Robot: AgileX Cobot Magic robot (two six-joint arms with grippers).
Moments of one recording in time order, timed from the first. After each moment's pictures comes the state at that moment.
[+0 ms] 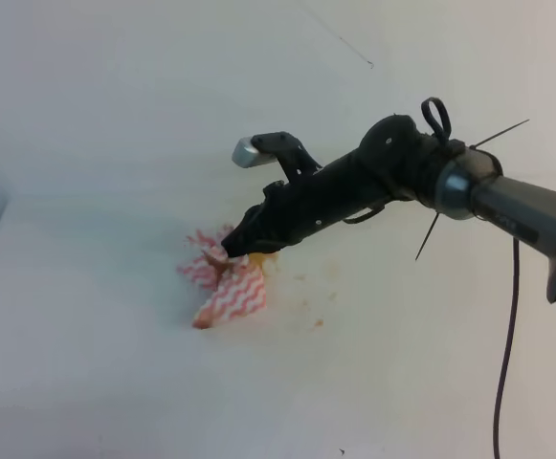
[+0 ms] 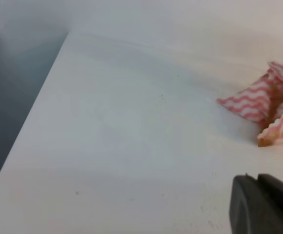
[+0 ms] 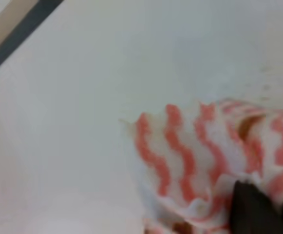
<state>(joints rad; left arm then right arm) 0.03 -0.02 0.04 -0.23 0.31 -0.10 0.48 2.43 -2.06 0.91 0.84 -0.81</state>
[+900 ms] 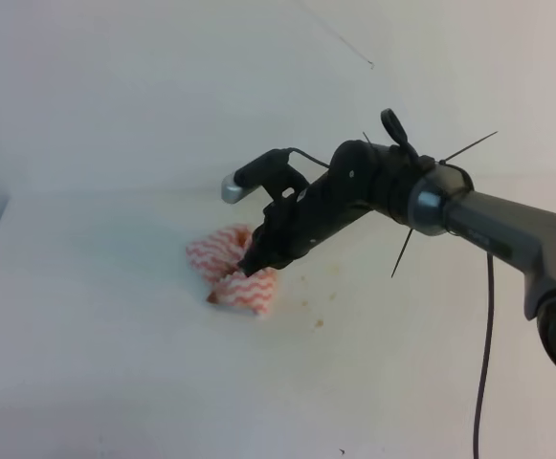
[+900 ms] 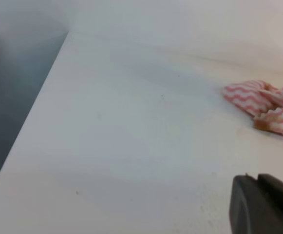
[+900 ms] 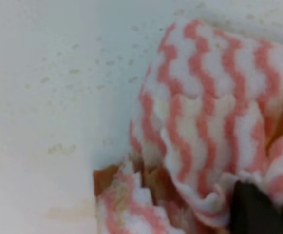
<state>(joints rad) 0.03 -0.03 0.04 -0.23 0.31 -0.10 0.54 2.47 -2.06 0.48 0.66 -0.60</state>
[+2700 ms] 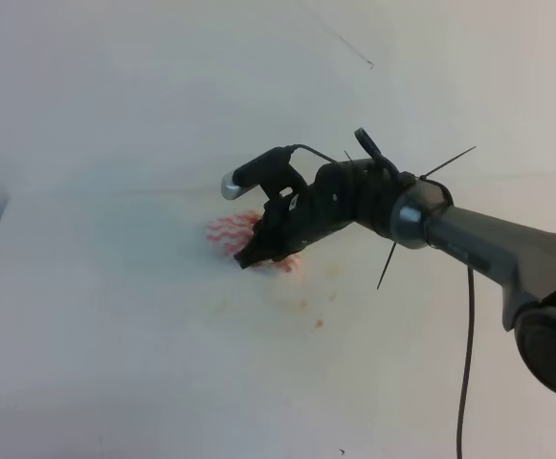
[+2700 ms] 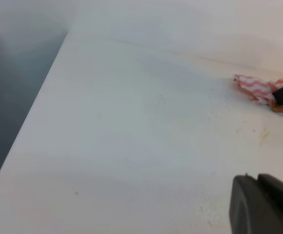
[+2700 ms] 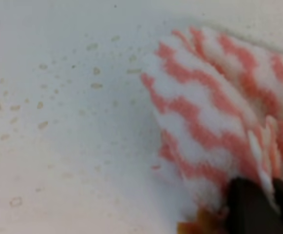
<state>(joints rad) 0.03 -0.03 0.04 -0.23 0.31 -0.10 0.57 2.53 -2.11 0.28 0.60 -0.39</state>
